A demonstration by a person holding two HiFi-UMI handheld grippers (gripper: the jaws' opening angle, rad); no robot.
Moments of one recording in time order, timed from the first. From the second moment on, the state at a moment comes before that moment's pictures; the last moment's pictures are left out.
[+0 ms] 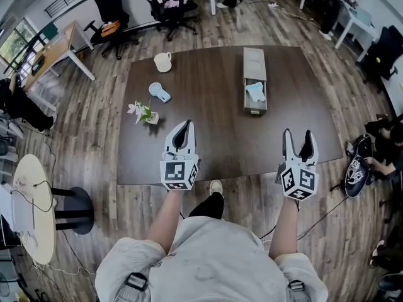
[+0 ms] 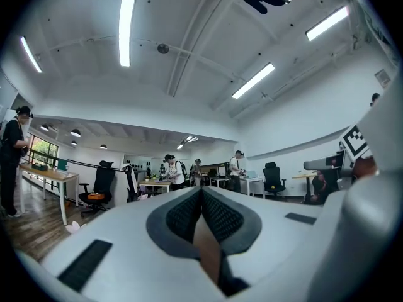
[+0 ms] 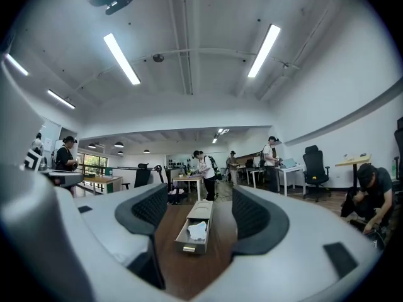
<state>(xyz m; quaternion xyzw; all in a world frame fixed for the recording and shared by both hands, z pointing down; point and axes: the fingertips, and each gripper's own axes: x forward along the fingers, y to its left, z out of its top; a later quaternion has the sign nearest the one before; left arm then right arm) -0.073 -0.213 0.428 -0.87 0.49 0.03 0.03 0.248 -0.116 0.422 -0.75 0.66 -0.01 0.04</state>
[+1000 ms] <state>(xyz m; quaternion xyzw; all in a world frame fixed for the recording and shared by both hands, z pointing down) -0.010 -0.415 0.429 -0.87 0.49 0.02 0.05 0.290 -0.333 0.406 -0.74 0.68 0.00 0.02</state>
